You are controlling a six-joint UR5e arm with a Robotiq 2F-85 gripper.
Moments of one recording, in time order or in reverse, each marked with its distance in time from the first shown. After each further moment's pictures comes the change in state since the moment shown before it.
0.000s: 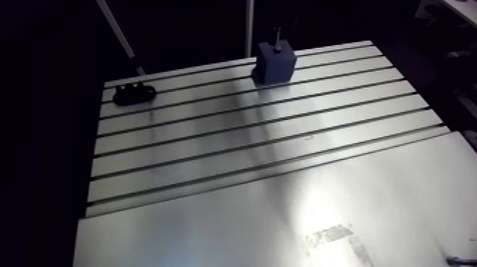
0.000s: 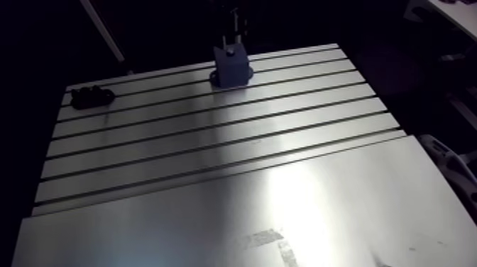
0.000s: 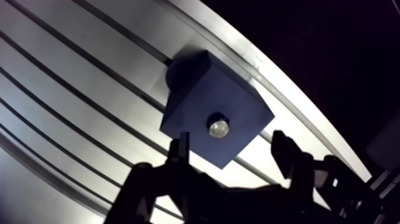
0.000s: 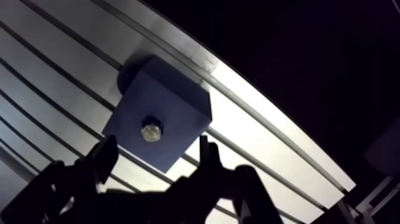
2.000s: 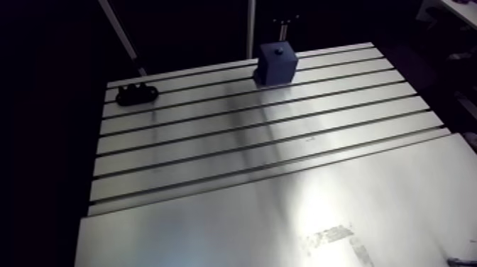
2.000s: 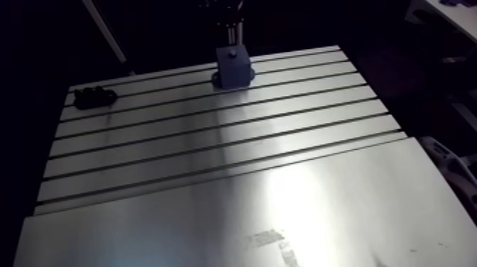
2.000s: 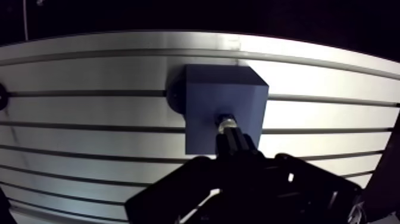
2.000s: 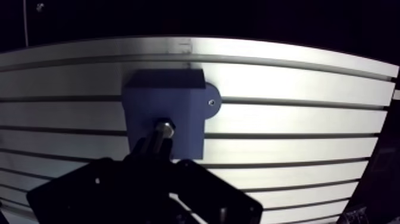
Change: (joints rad) arm 0.007 -0.005 -0.022 0.043 0.014 0.631
